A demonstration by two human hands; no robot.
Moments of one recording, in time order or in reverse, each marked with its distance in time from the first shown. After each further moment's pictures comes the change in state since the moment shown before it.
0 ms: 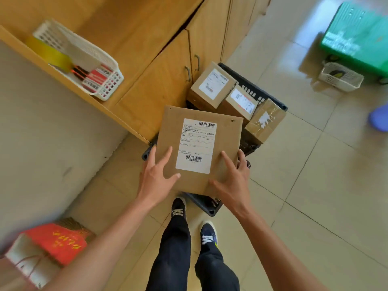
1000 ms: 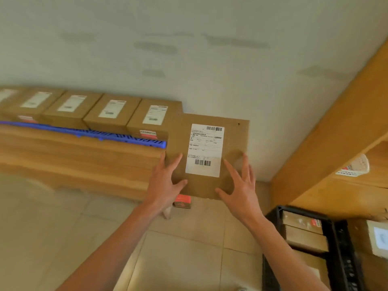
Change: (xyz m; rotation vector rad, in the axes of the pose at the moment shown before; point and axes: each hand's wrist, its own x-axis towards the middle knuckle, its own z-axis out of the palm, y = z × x) left_hand -0.556 -0.203 -0.190 -0.321 0.955 -0.552; right_hand -0.405 -0.265 0.184 -0.415 -0.619 -1.192
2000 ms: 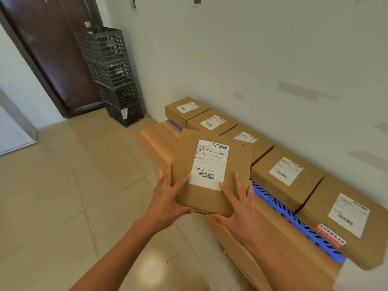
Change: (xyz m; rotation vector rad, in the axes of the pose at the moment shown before) left_hand -0.017 -0.405 -0.394 0.205 0.424 -0.286; right_hand 0.147 -0.459 0.370 -0.021 -0.473 -0.668
